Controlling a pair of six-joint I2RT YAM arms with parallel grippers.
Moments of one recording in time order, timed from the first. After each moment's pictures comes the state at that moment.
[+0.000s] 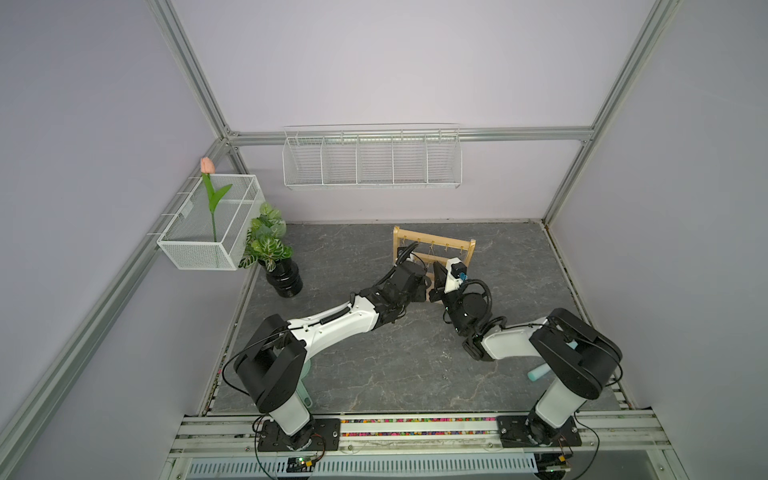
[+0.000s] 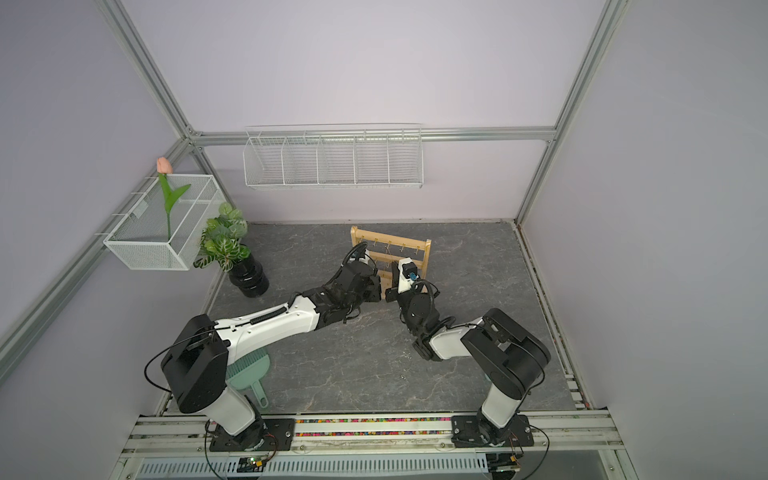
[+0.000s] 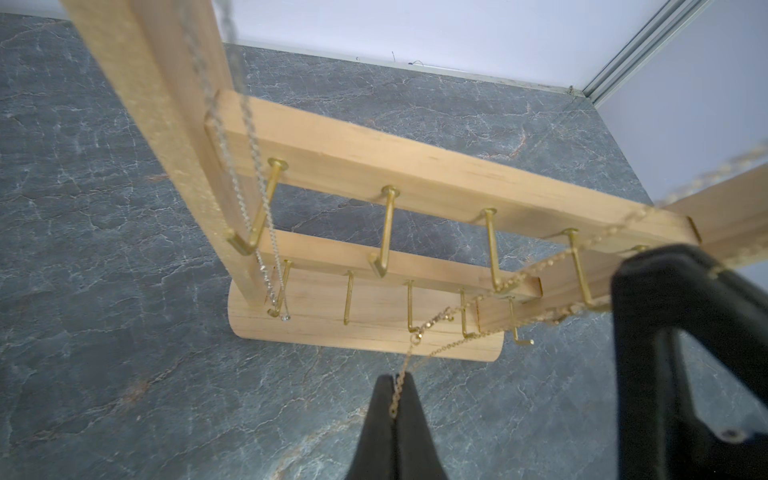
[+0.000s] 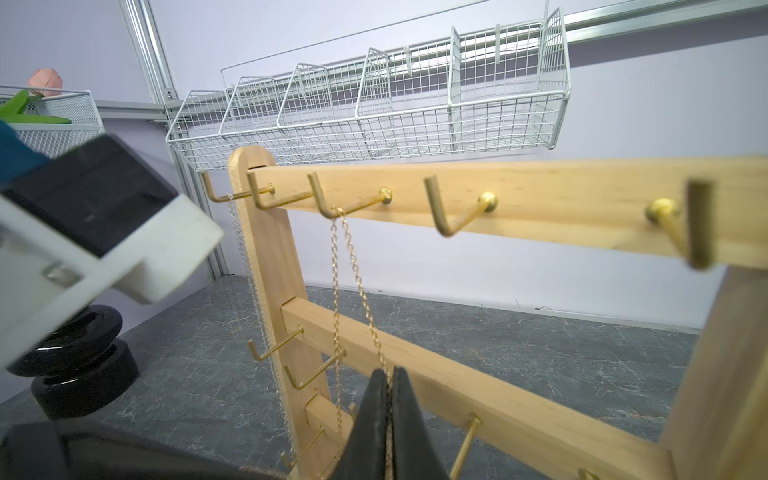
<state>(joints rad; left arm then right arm) -0.88 1.65 1.14 -0.12 -0.31 -0.58 0.75 1.69 0.58 1.27 0.38 0.06</state>
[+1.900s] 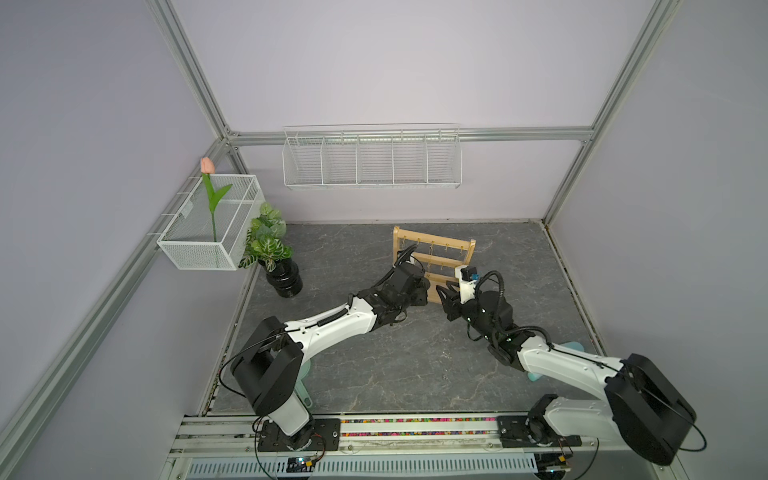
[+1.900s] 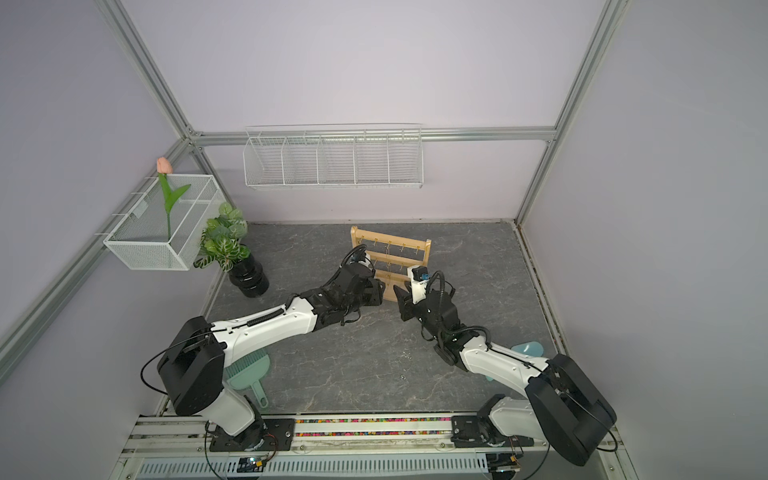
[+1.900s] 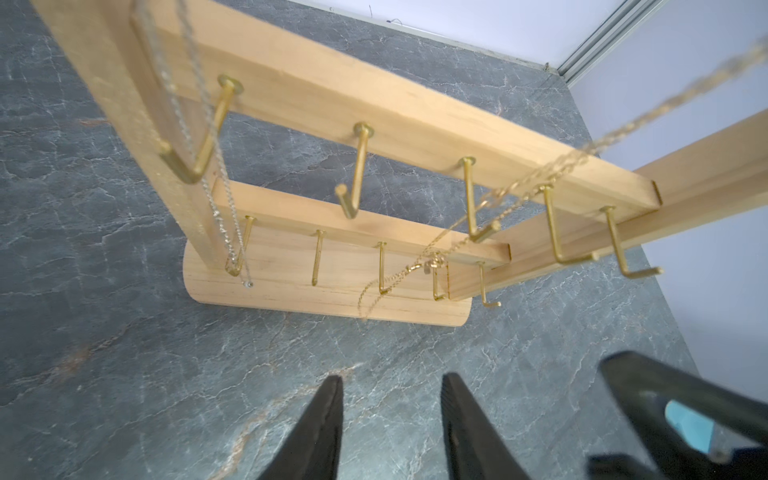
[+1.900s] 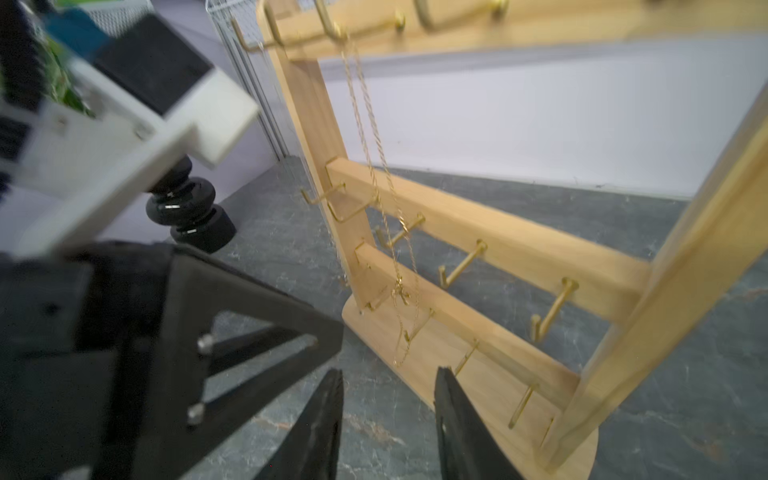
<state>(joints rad) -0.88 1.61 1.12 -0.15 -0.20 -0.65 0.67 1.30 0.48 0.58 0.06 0.24</state>
